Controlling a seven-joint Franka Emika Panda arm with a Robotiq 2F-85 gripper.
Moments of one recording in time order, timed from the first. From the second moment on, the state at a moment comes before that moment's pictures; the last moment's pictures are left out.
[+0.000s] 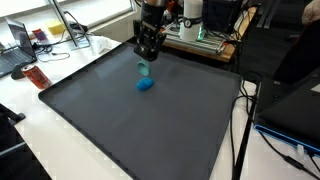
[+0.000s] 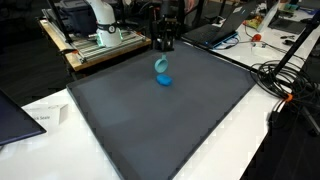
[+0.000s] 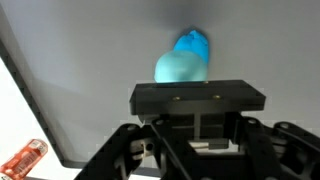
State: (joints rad) arm -0.12 0.46 0.47 -1.79 2.51 4.05 -2.39
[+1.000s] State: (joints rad) arm -0.23 0.74 0.57 -1.46 2.51 4.21 -2.50
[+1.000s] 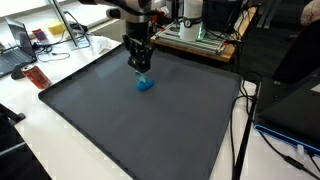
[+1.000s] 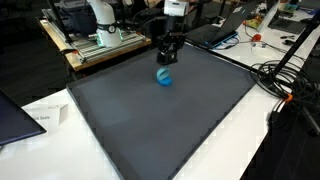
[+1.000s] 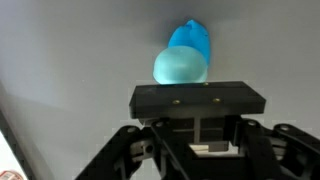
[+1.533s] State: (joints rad) arm -0.26 0.79 0.58 -1.41 2.51 4.19 -2.55
